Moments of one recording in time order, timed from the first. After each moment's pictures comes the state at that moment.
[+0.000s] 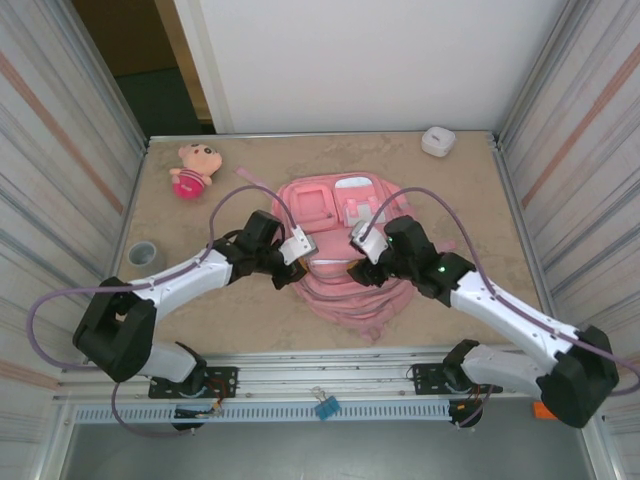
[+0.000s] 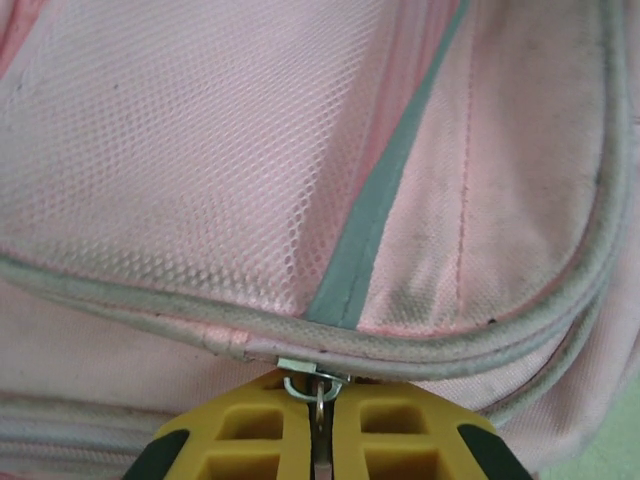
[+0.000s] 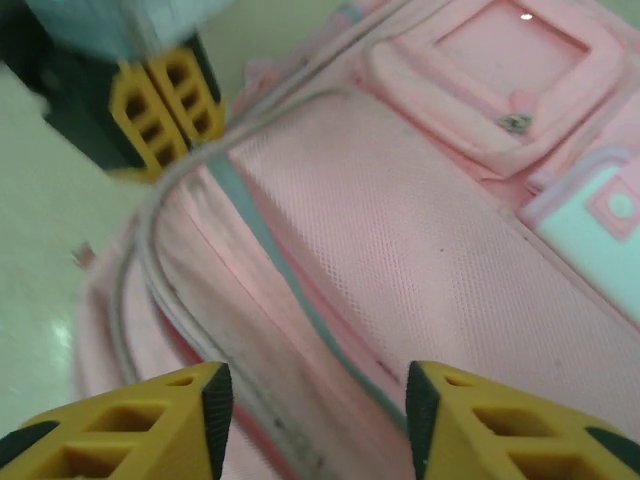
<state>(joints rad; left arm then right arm) -0.62 1.41 0.81 -0.33 0.41 0.36 0.70 1.05 0.77 -0.39 -0.16 -0.11</state>
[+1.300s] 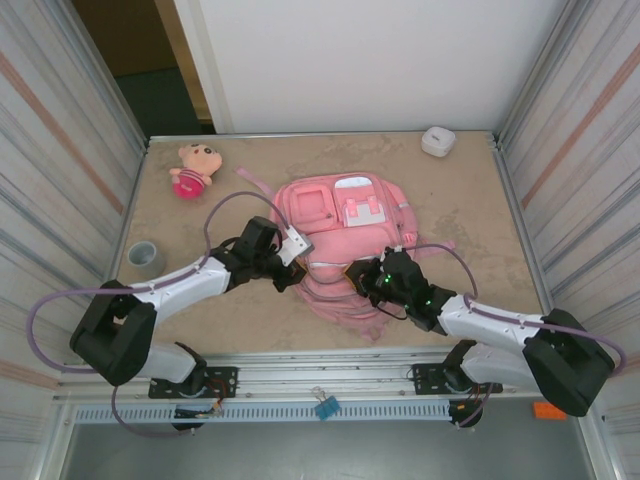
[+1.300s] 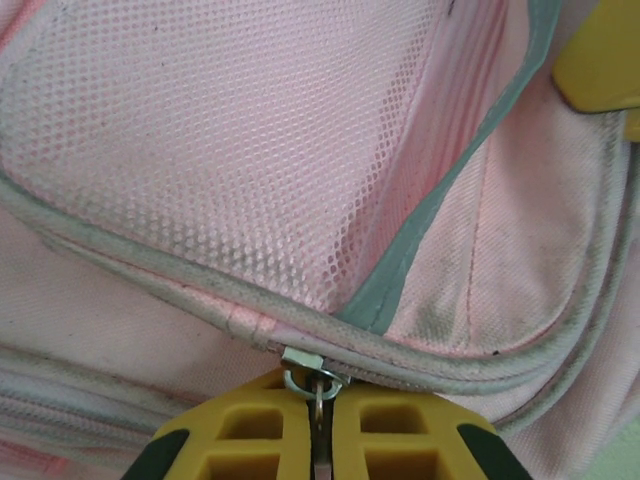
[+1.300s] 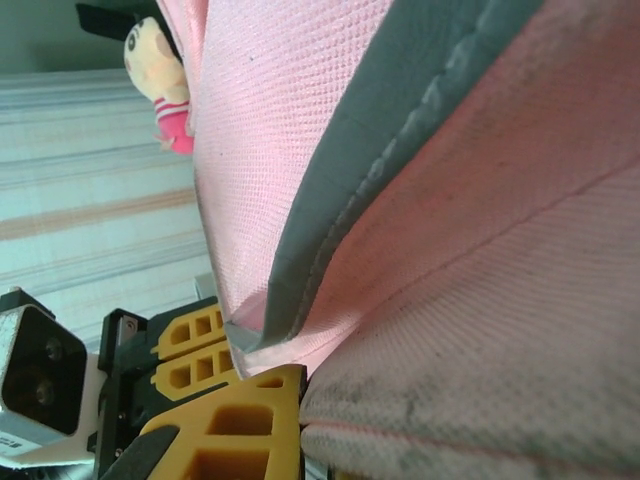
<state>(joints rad) -0.62 1.39 0.73 -0.21 0.41 0.19 0.79 1.13 0.37 0.30 -0.10 1.55</state>
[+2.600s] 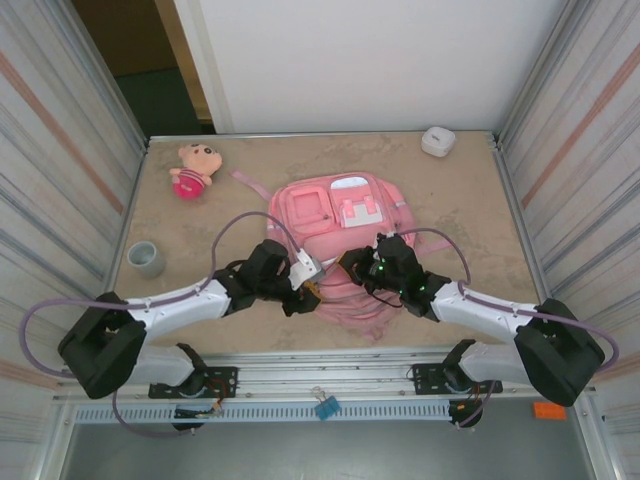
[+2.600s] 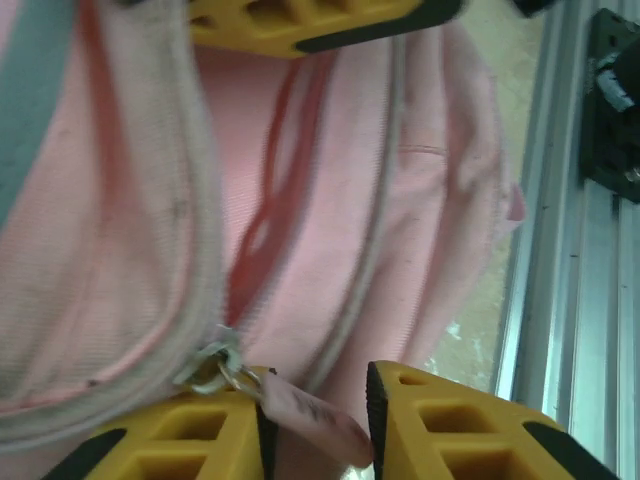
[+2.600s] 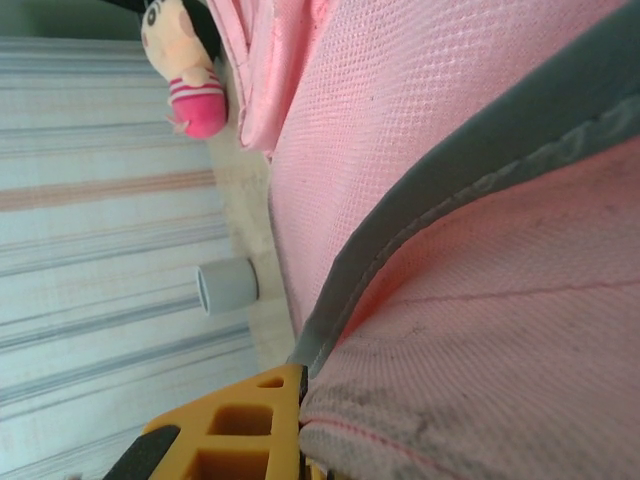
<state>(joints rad) -0.80 1.28 0.59 -0.07 0.47 0.10 0.75 1.21 0.49 0.25 -0.17 1.44</state>
